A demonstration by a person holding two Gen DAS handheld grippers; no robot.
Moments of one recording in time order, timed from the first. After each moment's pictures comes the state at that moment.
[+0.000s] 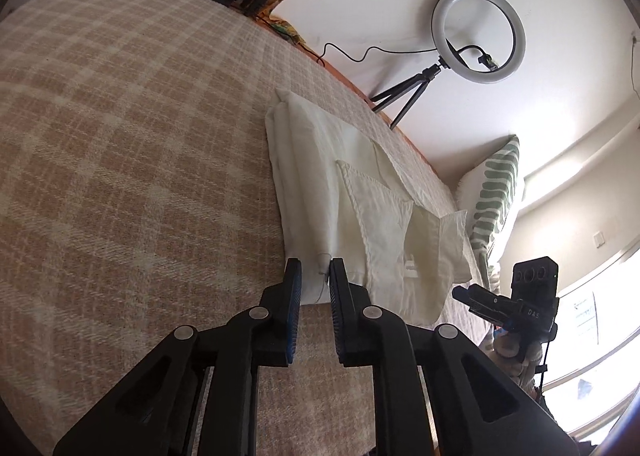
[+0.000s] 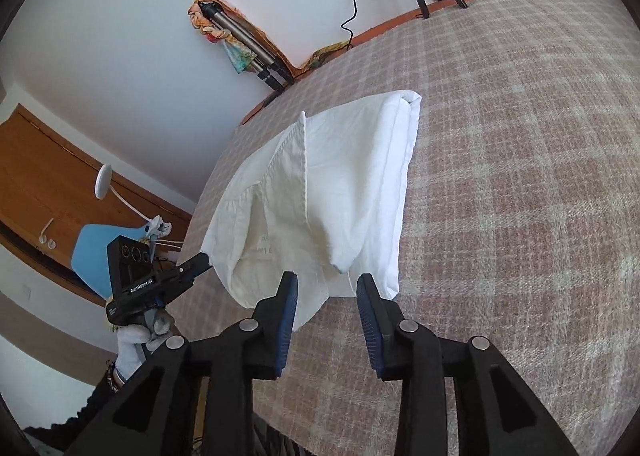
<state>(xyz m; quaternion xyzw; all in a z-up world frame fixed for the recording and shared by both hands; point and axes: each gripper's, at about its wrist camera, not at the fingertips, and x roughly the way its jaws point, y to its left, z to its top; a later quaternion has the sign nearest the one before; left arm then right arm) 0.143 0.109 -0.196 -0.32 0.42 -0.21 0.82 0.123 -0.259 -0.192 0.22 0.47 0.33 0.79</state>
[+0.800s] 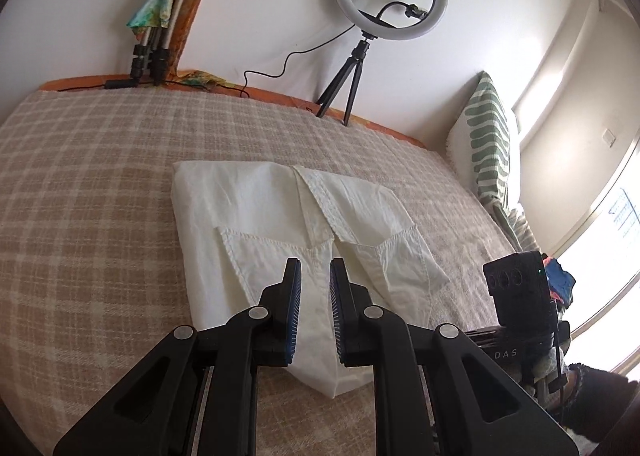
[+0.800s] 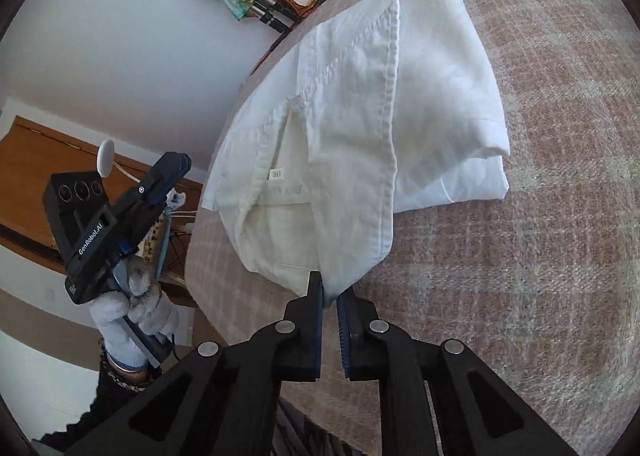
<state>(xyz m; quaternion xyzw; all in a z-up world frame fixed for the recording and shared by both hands) 0.163 0.033 -0.145 -0.14 0.39 -0.25 0.88 0.105 -0.187 -0.245 0.22 0.54 0.35 0.73</state>
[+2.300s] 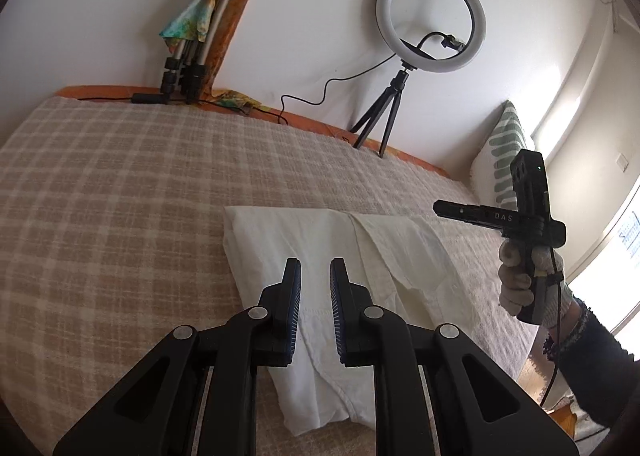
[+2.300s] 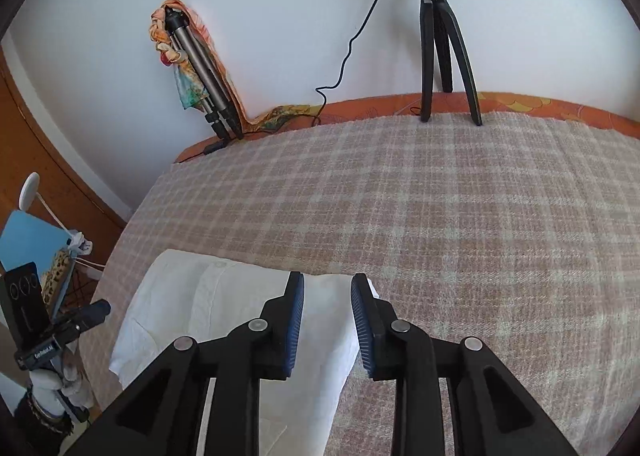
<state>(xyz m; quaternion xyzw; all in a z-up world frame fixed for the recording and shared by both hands) 0.208 0.082 -0.146 -0.17 0.35 -0.21 0.89 0.262 -0.209 -0.155 0.06 0.42 0.25 0.87</state>
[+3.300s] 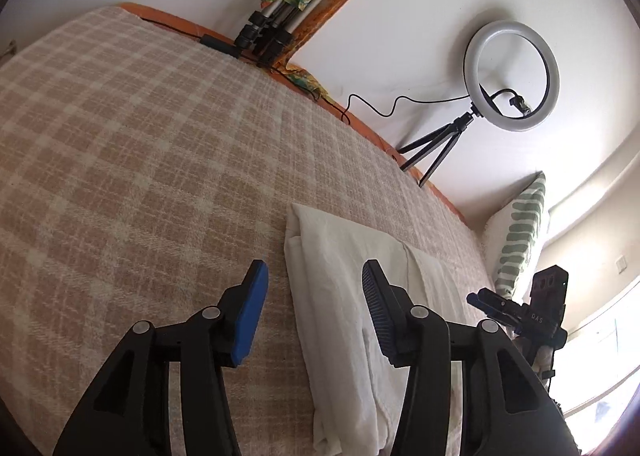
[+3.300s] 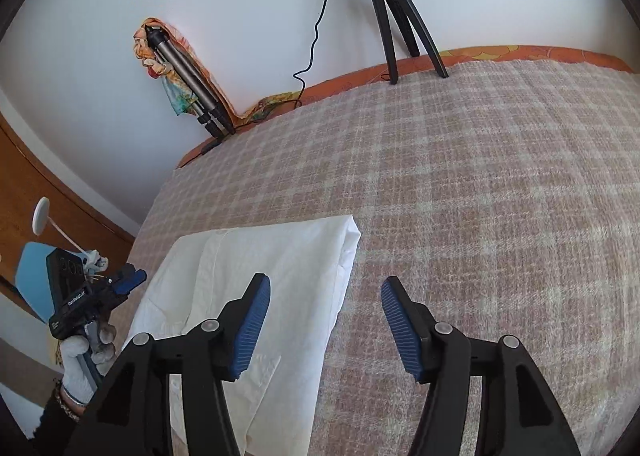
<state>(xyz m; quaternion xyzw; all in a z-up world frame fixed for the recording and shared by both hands) 0.223 0.130 -0.191 -0.33 0.40 -0.16 0.84 0.231 -0.256 -0.188 0.16 0.46 0.25 0.84</state>
